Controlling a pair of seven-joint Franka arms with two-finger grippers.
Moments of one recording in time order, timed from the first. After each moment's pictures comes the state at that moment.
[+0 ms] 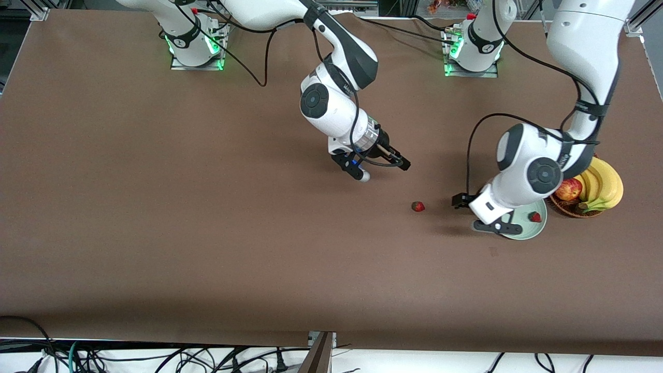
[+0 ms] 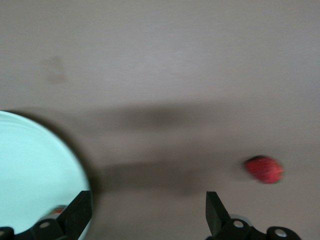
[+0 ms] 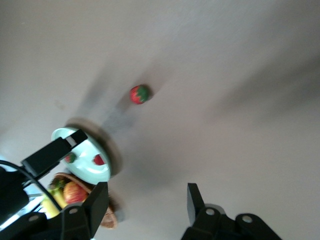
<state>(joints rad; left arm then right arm) 0.01 0.51 -0.22 -1.84 0.08 2.27 -0.18 0.99 0.83 -0.23 -1.17 0.79 2.33 1.17</state>
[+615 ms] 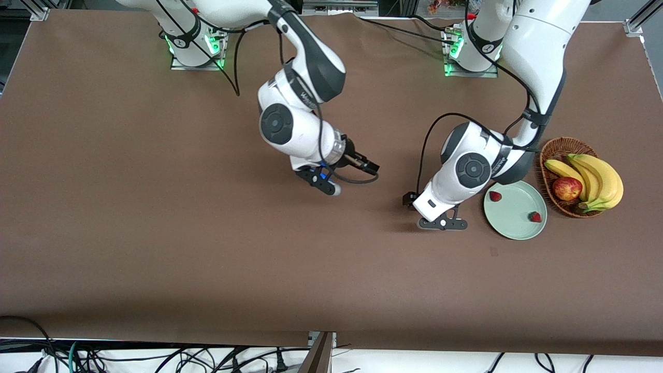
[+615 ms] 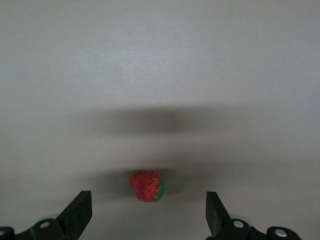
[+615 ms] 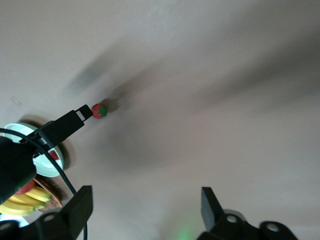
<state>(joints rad) -0.17 0.61 -0.23 -1.72 0.08 2.28 -0.39 0.89 0.75 -0.33 -1.16 0.79 1.93 0.93</state>
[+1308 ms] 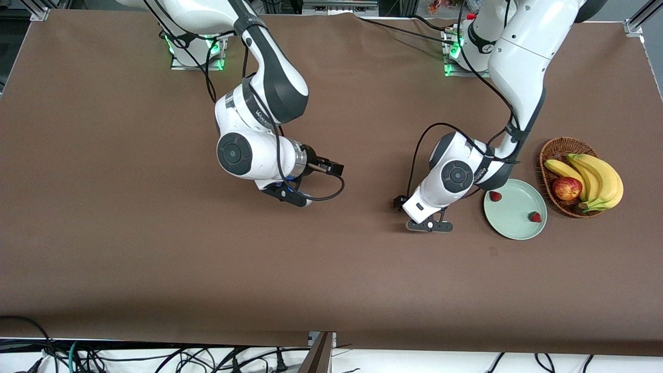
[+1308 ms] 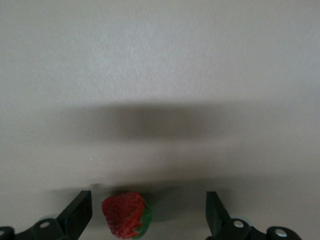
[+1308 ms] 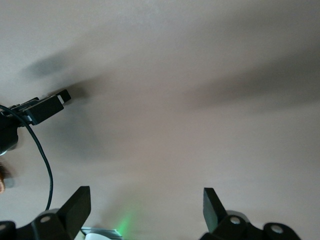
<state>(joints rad) -0.19 0.70 -0.22 -1.77 0.10 2.42 -0.39 0.85 0.73 -0.43 -1.19 0.79 1.72 0.66</state>
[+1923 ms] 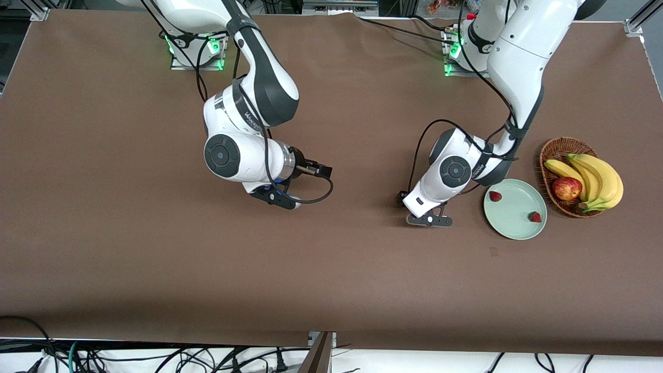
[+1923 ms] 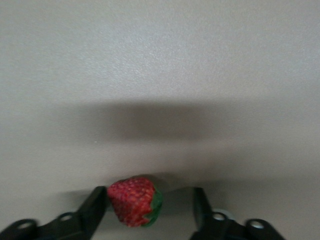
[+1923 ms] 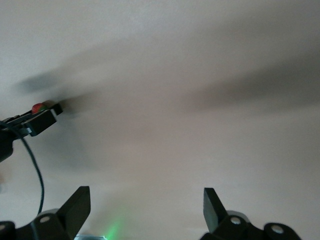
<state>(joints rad) -0.19 0.67 -0.21 -1.83 0.10 2.44 -0.39 0.85 0.71 -0.45 -1.21 0.74 1.71 0.65</state>
